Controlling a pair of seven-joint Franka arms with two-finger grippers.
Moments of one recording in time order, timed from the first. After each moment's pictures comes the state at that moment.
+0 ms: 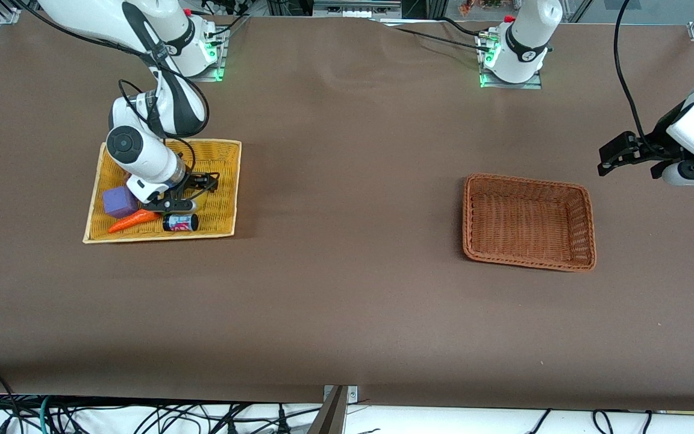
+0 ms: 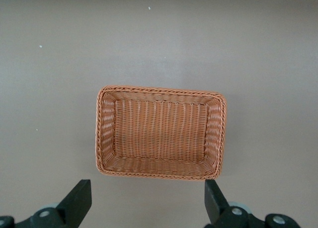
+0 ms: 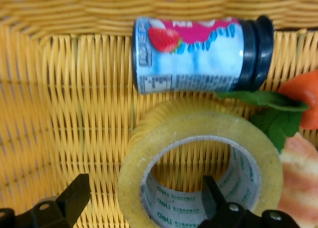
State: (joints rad) left arm -0.16 0.05 0.12 -1.58 -0.02 1.66 -0.01; right arm 0.18 0.29 0.03 -2.35 0.00 2.51 0.20
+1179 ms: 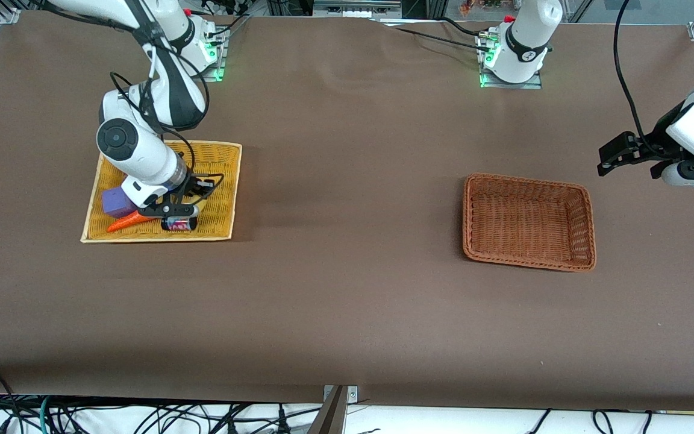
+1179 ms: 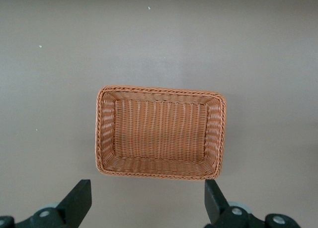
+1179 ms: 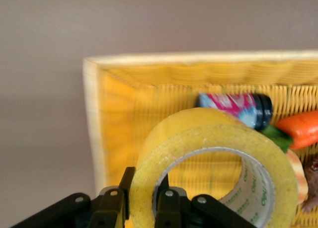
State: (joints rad) left arm -0.16 0.06 0.12 -1.58 -0.02 1.66 -0.01; right arm 0.20 0.23 0.12 -2.07 0.01 2.22 0.32
